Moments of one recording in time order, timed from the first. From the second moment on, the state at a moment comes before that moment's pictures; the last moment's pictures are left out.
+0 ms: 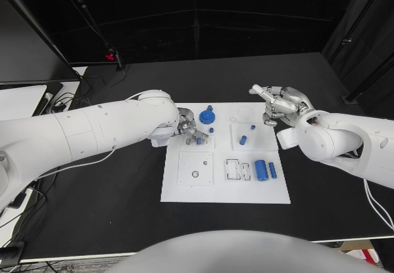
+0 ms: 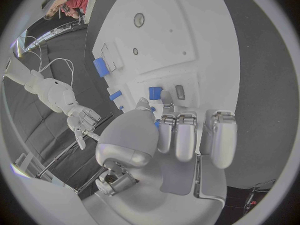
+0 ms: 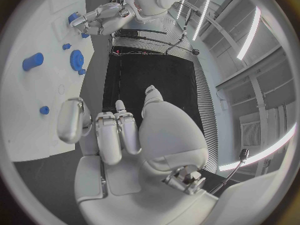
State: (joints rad) left arm 1.35 -0.40 -0.24 1.19 -0.97 0.18 -0.46; left_hand 1.15 0.24 -0.33 0.29 0.28 0.82 0.05 0.65 1.02 1.46 0.00 1.57 1.41 1.47 -0.05 1.57 1.31 0.01 1.46 0.08 1.57 1.31; right arm 1.17 -1.03 -0.08 1.64 -0.14 -0.42 0.29; right_hand 1.25 0.07 -0.22 0.29 0.31 0.53 0.16 0.43 0.10 1.46 0.09 1.54 1.31 1.46 0.04 1.57 1.31 0.07 1.33 0.15 1.30 1.31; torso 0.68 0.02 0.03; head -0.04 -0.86
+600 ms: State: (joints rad) left arm 1.35 -0.42 -0.24 1.20 -0.97 0.17 -0.44; left_hand 1.09 0.25 -0.38 0.29 0.11 0.82 0.06 0.66 1.03 1.46 0.00 1.57 1.32 1.47 -0.05 1.57 1.31 0.01 1.46 0.08 1.57 1.31; right arm 1.17 -1.03 -0.08 1.64 -0.14 -0.42 0.29; right_hand 1.25 0.07 -0.22 0.29 0.31 0.53 0.16 0.43 0.10 1.46 0.09 1.54 1.31 1.46 0.04 1.57 1.31 0.07 1.33 0.15 1.30 1.31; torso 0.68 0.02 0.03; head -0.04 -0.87
